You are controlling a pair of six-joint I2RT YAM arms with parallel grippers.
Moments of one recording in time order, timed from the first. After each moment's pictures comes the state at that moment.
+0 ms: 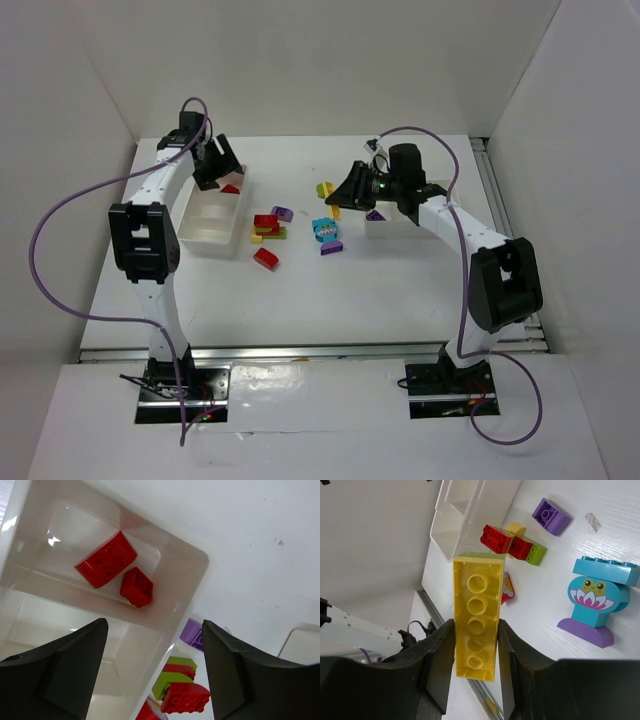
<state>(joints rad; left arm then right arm) 0.00 2.10 1.88 -0.71 0.12 -0.55 0.32 1.64 1.21 -0.06 -0.71 0.65</state>
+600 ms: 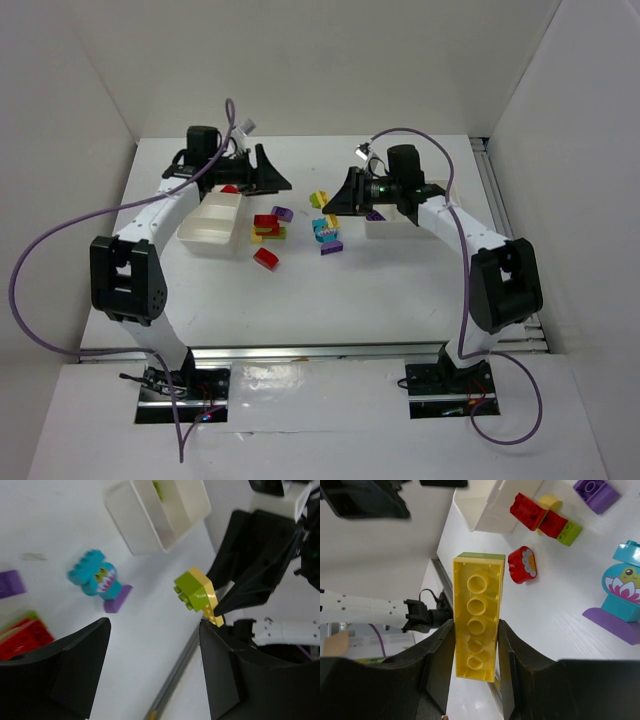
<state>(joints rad) -0.11 1.72 1.47 -0.35 0.87 -0.43 0.32 1.64 1.22 -0.10 -0.87 0.58</state>
